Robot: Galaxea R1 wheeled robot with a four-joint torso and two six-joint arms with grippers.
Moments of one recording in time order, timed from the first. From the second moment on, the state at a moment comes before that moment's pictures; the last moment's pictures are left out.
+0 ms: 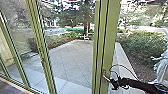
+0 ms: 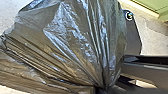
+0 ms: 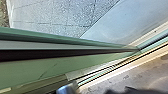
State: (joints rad) left arm 1.52 3.04 -2.68 -0.45 0.03 0.52; right arm -0.55 2.79 -2.41 0.17 -0.43 1.00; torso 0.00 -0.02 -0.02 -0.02
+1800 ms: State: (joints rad) left arm 1.52 3.04 -2.68 -0.47 0.03 0.52; right arm -0.47 2.85 -2.50 0.16 -0.49 0.94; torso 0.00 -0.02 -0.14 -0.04
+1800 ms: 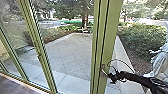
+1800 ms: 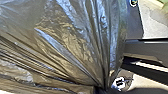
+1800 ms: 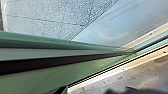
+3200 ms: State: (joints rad) left arm 1.52 3.03 -2.68 -0.47 0.03 0.52; right arm -0.48 2.82 -2.50 0.16 -0.55 0.95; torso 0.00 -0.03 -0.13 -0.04
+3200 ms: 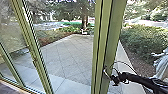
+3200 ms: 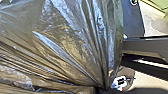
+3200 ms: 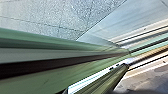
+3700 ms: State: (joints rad) left arm 1.53 3.03 -2.68 -0.47 0.03 0.52; right arm -0.47 2.79 -2.51 0.15 -0.52 0.97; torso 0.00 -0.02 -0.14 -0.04
